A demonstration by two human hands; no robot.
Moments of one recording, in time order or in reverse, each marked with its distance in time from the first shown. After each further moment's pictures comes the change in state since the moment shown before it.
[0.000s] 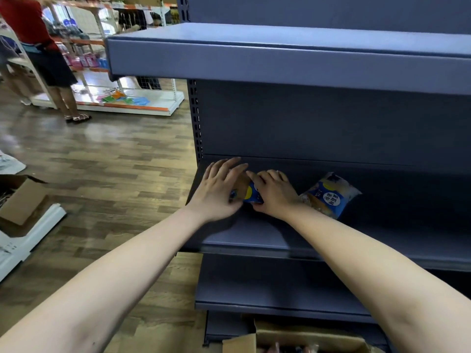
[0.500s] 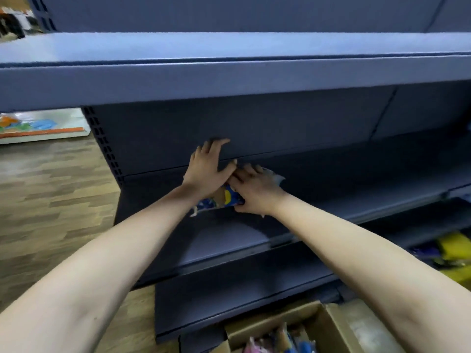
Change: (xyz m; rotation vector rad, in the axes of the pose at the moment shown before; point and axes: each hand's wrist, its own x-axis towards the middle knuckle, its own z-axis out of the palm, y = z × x) left_hand 0.108 0.100 0.018 -0.284 -0.013 0.049; right_hand -0.073 0.070 -0.044 -0.057 -0.039 0.099
